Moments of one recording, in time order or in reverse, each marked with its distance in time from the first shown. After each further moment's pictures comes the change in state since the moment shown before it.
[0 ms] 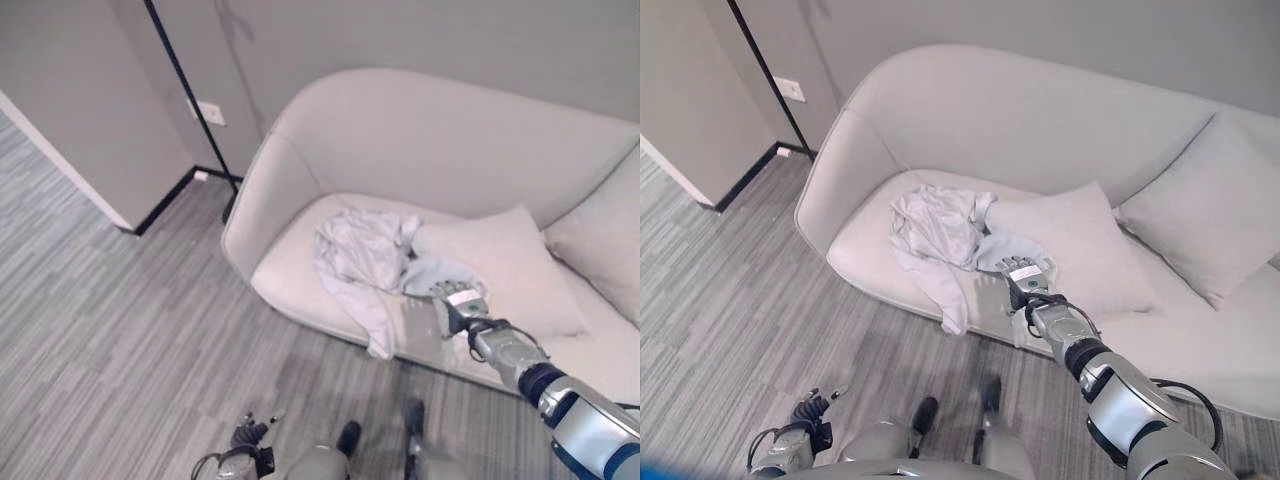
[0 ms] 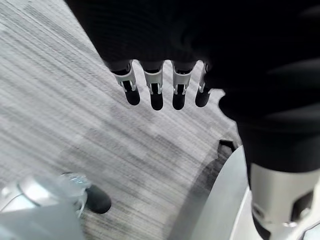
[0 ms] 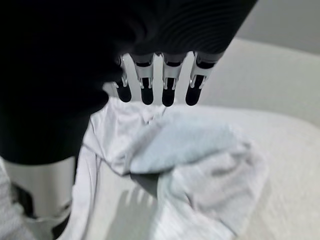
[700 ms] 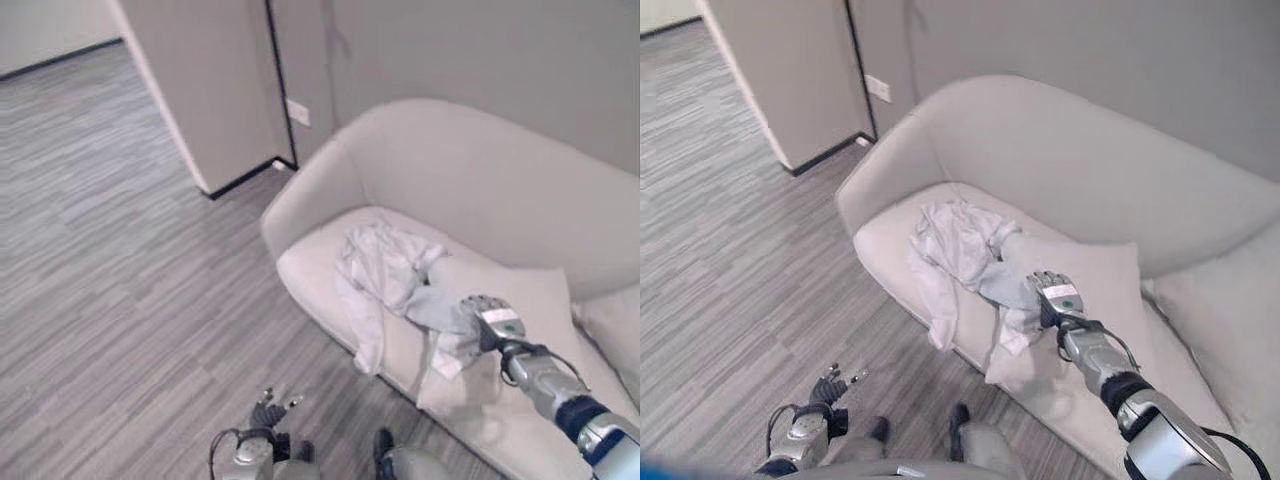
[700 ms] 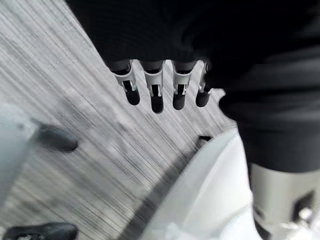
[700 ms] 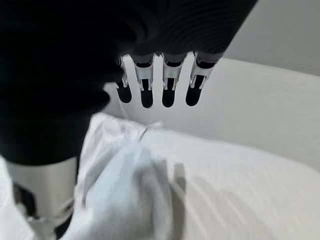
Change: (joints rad) left arm 0.012 -0.007 -0.089 -0.147 0.079 0.002 0.067; right arm 0.180 -0.152 -0.167 -0.203 0.064 -0.001 -0.049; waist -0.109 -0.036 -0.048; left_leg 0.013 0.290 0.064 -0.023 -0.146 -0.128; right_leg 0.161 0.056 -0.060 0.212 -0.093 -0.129
